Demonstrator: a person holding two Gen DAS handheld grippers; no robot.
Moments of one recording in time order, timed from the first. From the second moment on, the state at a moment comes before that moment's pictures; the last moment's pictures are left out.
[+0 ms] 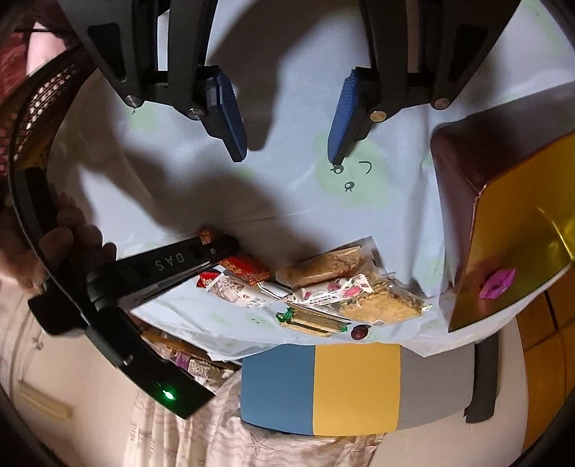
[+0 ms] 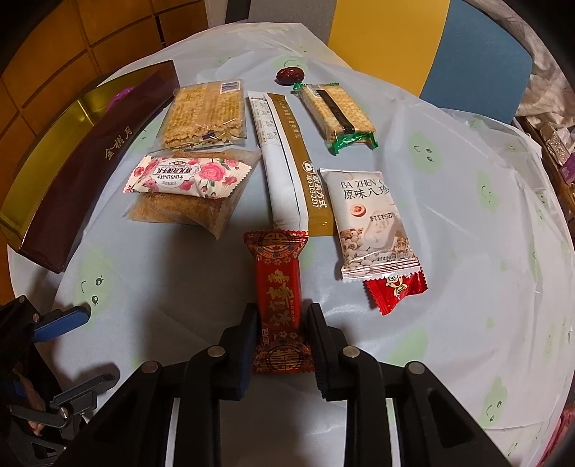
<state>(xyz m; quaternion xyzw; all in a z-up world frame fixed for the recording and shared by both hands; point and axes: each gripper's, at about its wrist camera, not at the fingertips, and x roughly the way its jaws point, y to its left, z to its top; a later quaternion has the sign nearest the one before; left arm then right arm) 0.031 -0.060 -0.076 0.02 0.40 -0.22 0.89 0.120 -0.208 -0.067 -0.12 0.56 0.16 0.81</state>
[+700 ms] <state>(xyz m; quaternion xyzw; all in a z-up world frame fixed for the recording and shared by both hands) 0.037 -0.039 -0.079 -0.05 0.40 -0.26 0.88 0.116 -0.095 0.034 -0.08 0.52 0.34 0.78</state>
